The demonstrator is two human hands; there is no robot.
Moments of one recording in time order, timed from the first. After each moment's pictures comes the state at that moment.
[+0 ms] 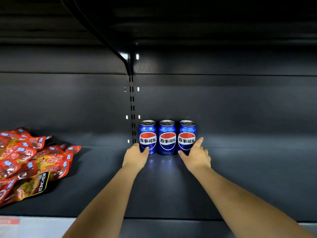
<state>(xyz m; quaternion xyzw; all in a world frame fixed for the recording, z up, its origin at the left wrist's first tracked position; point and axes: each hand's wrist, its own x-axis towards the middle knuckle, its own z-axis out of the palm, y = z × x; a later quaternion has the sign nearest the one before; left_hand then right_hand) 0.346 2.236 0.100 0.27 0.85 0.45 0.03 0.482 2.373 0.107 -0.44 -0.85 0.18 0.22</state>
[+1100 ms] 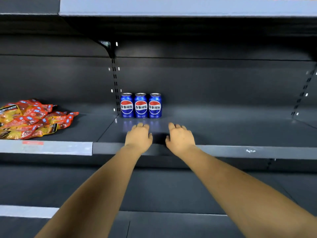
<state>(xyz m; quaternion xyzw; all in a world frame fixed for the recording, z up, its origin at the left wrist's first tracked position) 0.570 2.200 0.118 0.39 0.90 0.18 -0.11 0.680 2.295 0.129 -0.27 -0.95 -0.01 0.17</state>
